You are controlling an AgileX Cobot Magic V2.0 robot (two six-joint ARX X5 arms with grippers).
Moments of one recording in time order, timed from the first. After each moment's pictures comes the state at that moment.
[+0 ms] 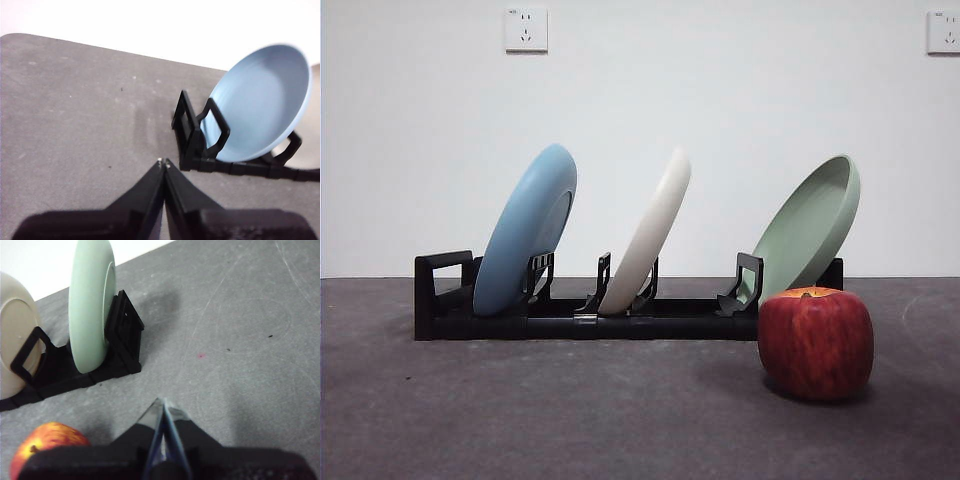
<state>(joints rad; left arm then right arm) 0.02 0.05 0.14 -0.26 0.11 -0.22 0.07 0.11 0.15 -0.35 -0.05 0.35</state>
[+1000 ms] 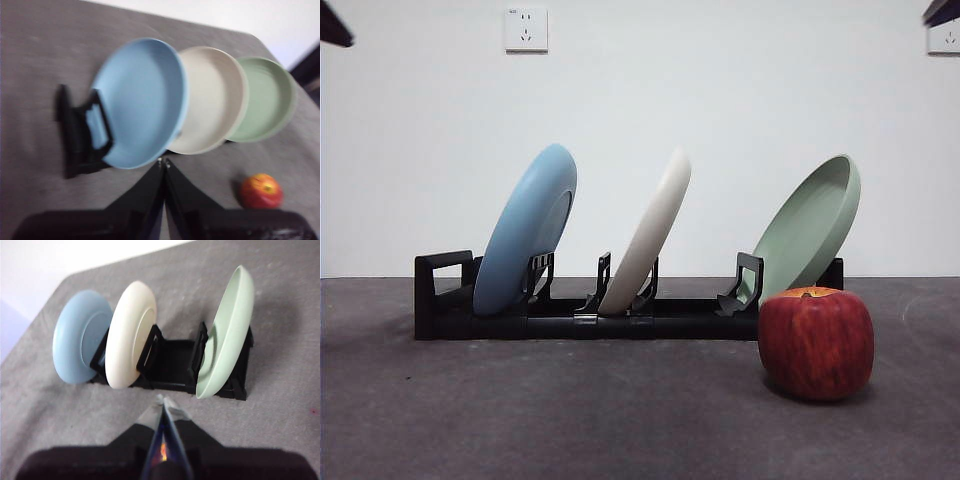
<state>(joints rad) 0.02 0.88 0.87 -0.51 0.59 -0.15 0.07 0.85 0.90 -0.57 -0.46 0.18</state>
